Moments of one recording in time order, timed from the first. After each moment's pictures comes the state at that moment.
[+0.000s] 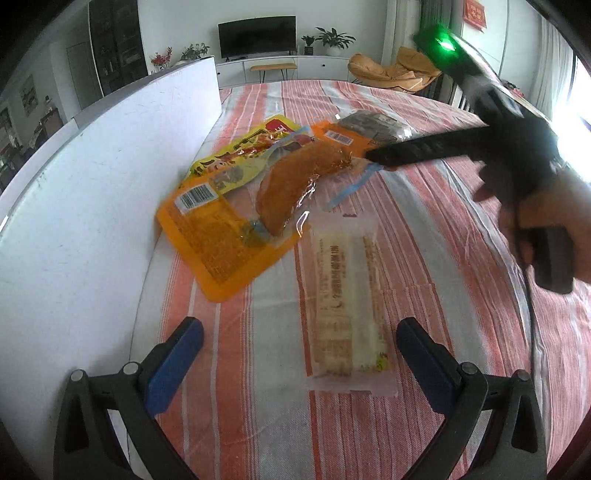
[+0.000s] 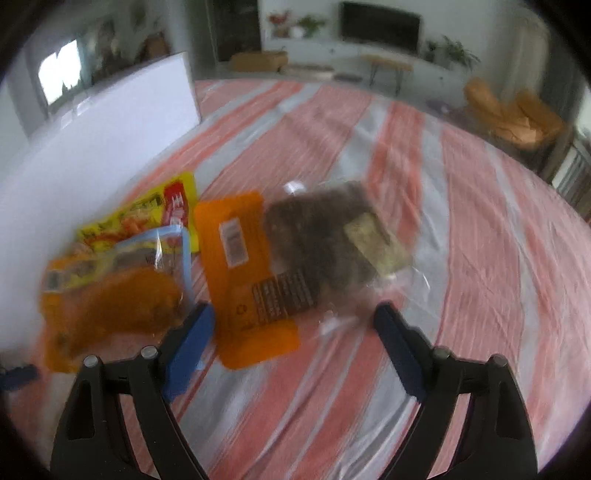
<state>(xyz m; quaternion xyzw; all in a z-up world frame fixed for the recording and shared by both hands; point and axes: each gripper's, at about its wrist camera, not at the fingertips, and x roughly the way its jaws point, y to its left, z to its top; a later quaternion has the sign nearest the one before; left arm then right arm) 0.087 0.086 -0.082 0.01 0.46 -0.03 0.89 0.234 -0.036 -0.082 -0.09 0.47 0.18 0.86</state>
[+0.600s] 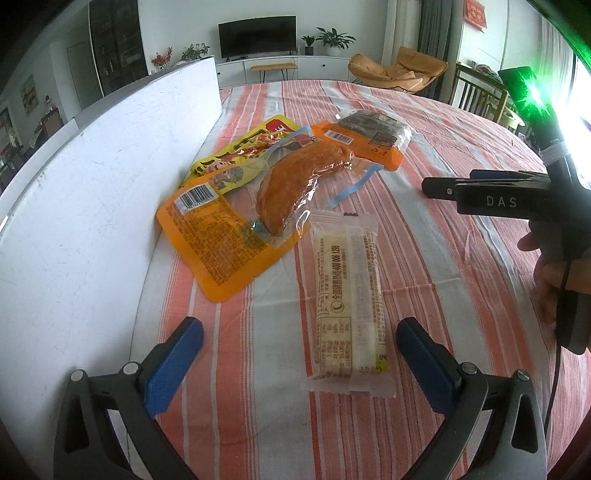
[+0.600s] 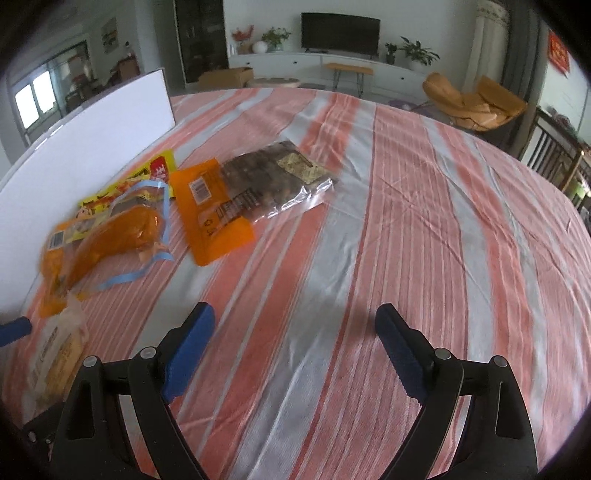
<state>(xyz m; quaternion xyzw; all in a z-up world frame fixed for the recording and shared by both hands) 0.087 0.087 -0.082 0.01 0.46 -0.03 0.89 0.172 -0.081 -0.074 -0.06 0.45 0.13 0.88</state>
